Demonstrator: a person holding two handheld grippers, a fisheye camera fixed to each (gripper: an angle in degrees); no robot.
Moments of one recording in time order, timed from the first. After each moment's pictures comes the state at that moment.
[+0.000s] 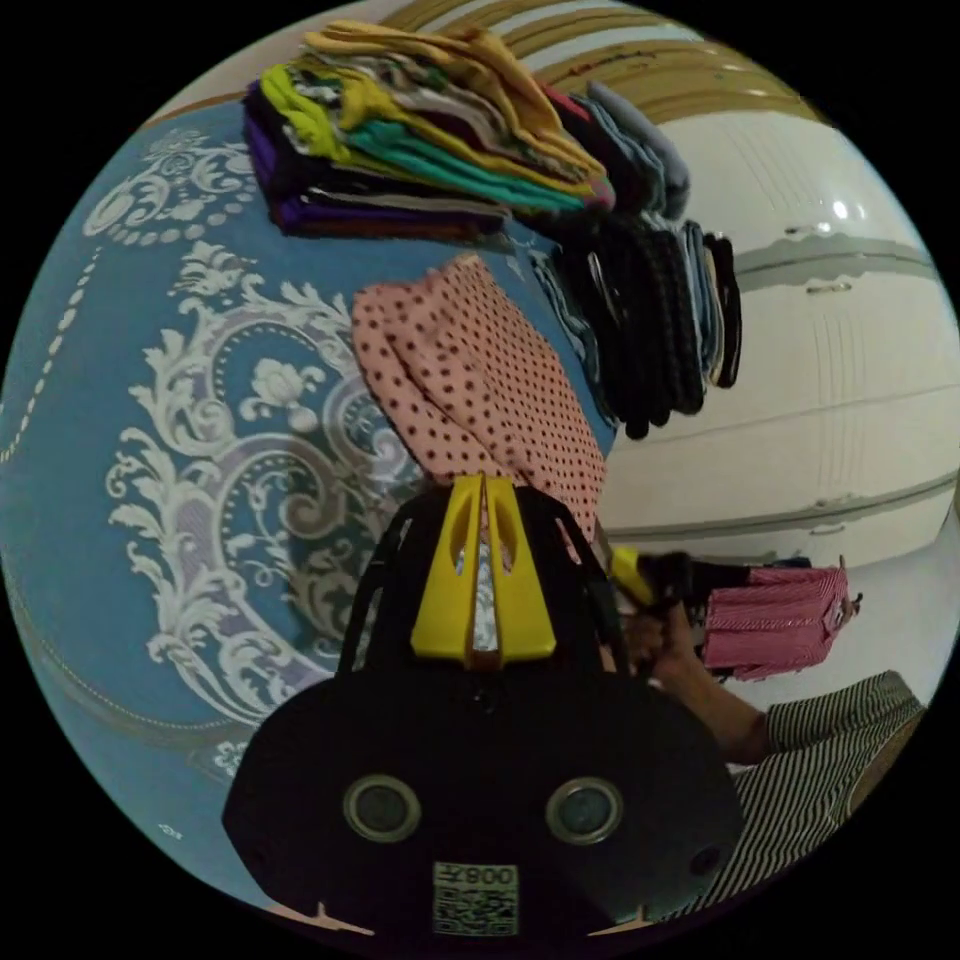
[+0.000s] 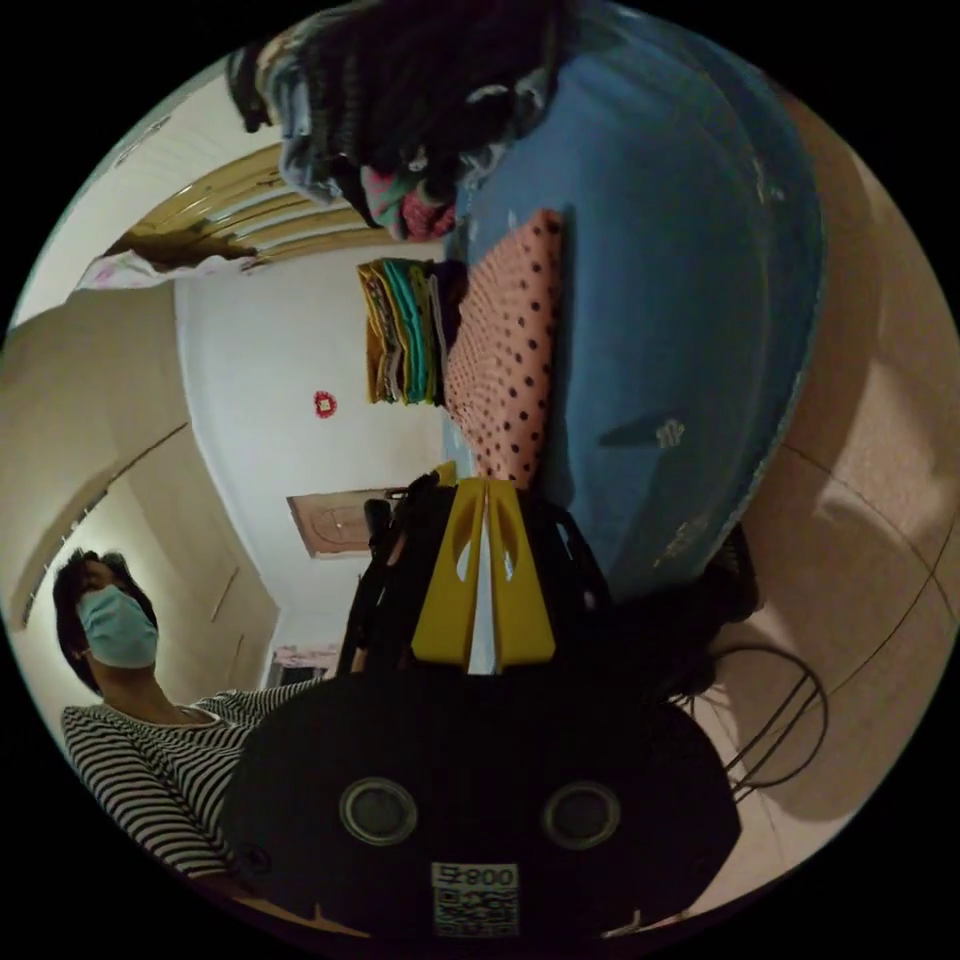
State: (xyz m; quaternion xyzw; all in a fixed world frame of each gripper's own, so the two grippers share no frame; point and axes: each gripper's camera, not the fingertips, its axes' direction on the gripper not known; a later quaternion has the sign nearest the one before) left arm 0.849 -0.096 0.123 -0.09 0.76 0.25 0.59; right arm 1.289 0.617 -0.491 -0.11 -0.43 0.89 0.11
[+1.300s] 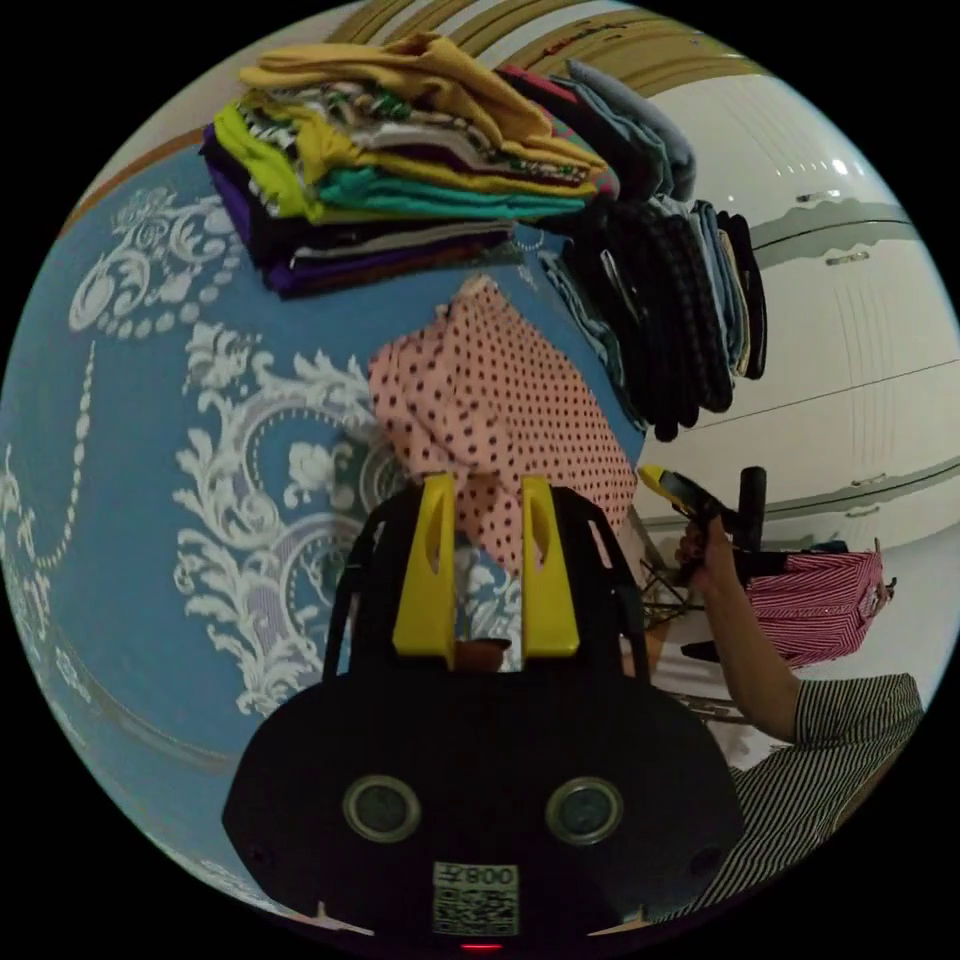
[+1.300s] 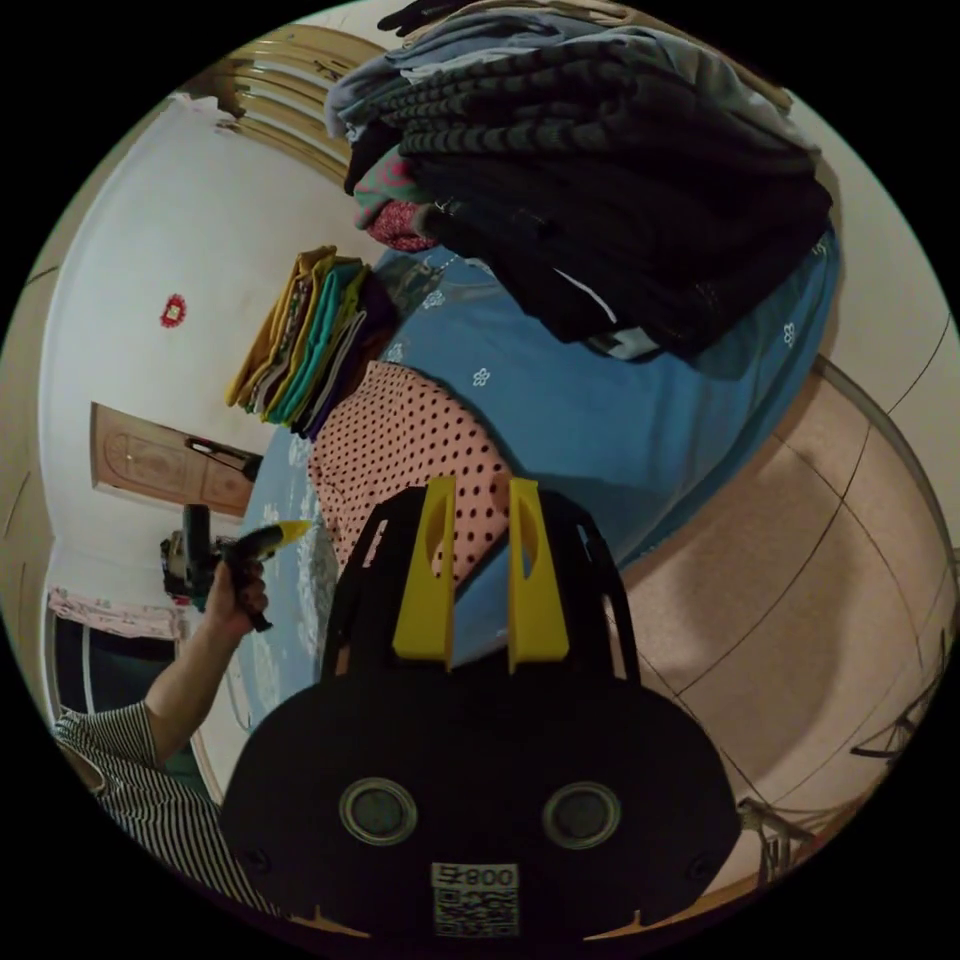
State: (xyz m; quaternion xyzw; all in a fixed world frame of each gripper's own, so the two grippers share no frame) left arm 1.133 -0.082 0.216 -0.05 0.72 0.29 0.63; right arm 1.476 0.663 -0.418 -0.34 -0.38 0.77 0.38
